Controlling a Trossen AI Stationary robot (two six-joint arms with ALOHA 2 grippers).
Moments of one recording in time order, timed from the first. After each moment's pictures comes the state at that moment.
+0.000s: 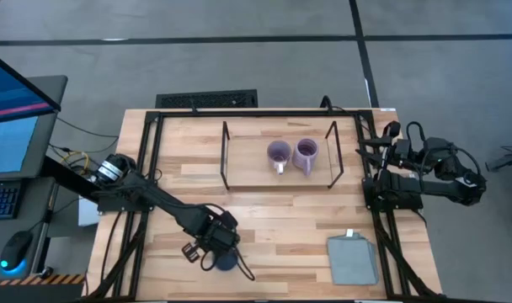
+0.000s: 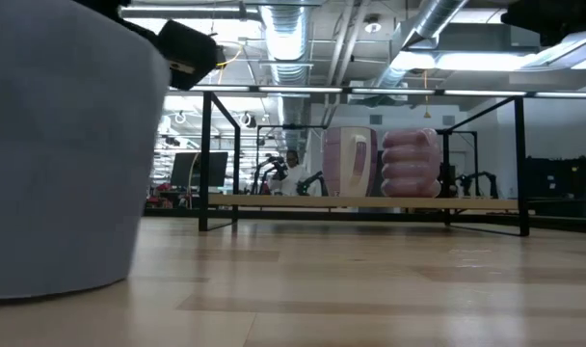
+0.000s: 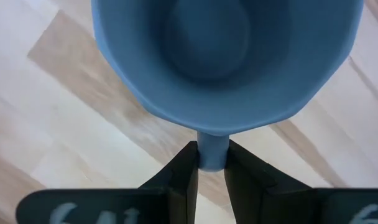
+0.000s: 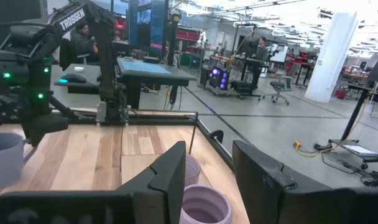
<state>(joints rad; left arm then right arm) -0.48 1.80 1.34 -0.97 0.08 0.33 -0.12 0.02 0.58 -0.56 0.16 -0.20</state>
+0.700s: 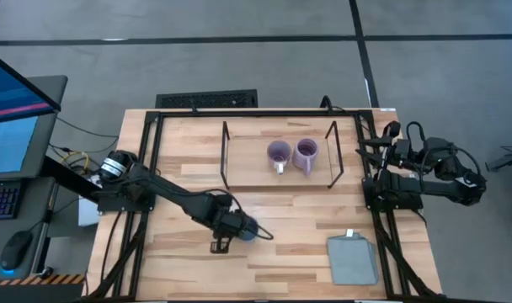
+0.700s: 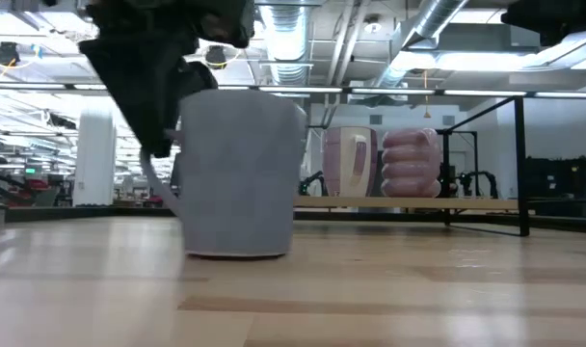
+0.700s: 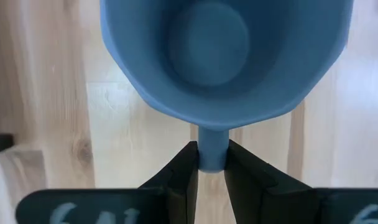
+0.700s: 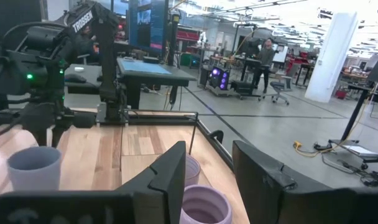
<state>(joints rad) -0.37 1.80 1.34 -0.88 -0.03 -0.37 -0.12 0.02 0.58 -0.56 0.16 -0.20</state>
